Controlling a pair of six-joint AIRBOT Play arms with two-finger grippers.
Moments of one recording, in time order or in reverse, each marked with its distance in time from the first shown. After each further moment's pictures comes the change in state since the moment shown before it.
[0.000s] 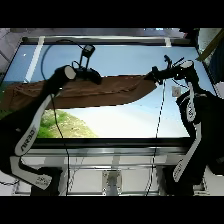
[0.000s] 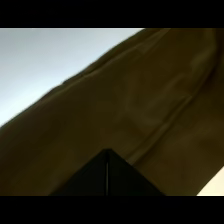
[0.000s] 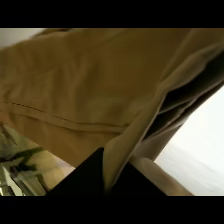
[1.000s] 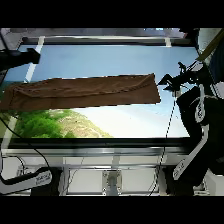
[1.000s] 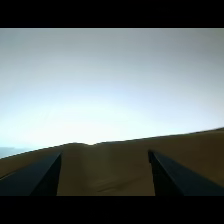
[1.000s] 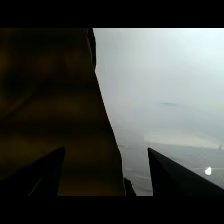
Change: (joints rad) left arm 0.497 0.334 0.002 0.146 -0.147 -0.219; right arm -0.134 0.035 -0.091 -0.377 0.016 0.055
